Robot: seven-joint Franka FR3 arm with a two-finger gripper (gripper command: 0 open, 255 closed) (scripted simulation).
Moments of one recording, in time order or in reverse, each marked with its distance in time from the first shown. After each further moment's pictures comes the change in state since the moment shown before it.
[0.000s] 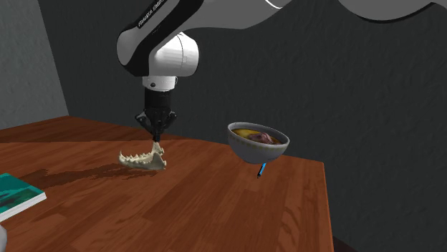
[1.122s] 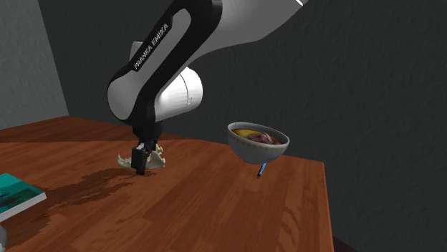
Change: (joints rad) arm -0.004 -0.128 0.111 -0.386 -0.142 0.380 -0.638
